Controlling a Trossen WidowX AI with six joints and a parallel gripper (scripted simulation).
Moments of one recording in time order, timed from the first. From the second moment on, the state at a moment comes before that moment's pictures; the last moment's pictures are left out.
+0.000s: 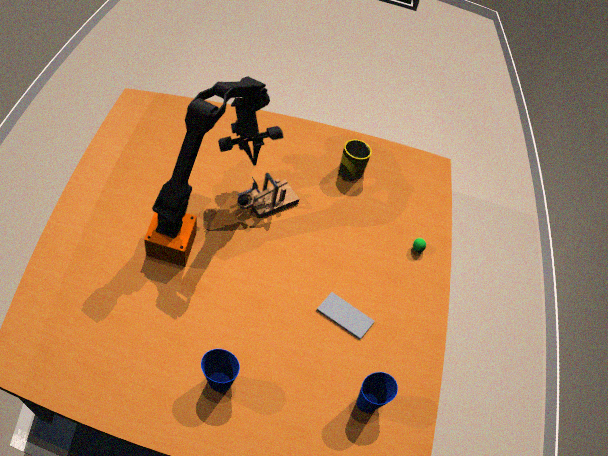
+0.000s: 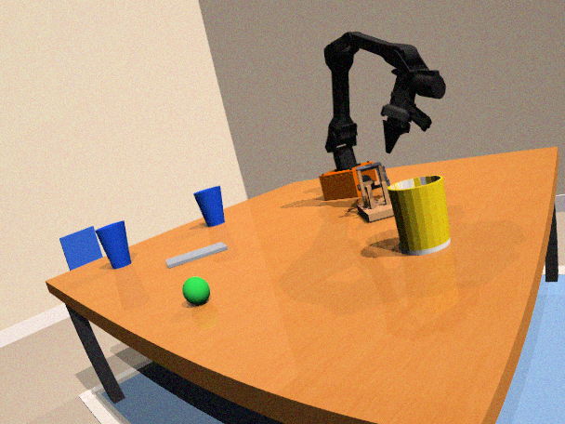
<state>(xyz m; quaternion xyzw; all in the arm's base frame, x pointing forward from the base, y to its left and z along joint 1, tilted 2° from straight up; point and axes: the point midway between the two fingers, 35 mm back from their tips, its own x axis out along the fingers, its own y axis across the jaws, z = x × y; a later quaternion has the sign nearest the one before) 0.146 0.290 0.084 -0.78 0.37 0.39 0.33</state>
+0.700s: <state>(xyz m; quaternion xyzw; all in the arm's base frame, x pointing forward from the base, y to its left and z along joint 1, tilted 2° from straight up) 0.115 0.243 0.080 -0.87 0.32 0.35 0.16</state>
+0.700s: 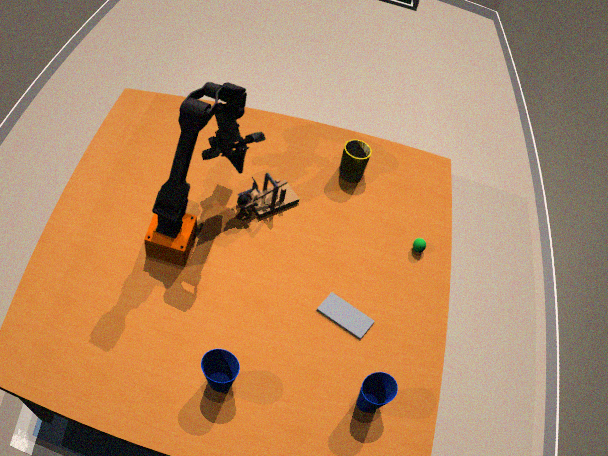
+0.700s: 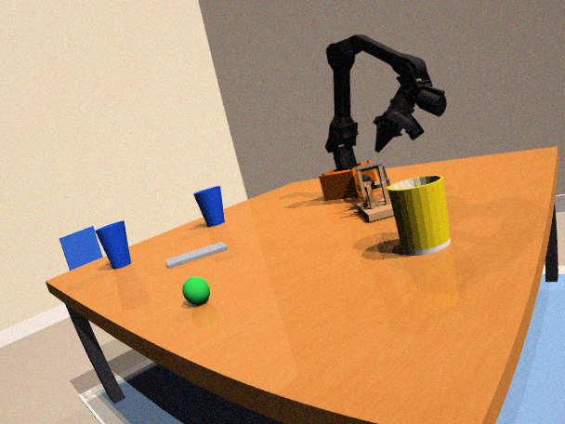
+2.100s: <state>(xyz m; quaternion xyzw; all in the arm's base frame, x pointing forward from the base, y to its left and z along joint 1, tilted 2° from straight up) 0.118 0.247 0.011 -0.87 0.32 0.35 0.15</state>
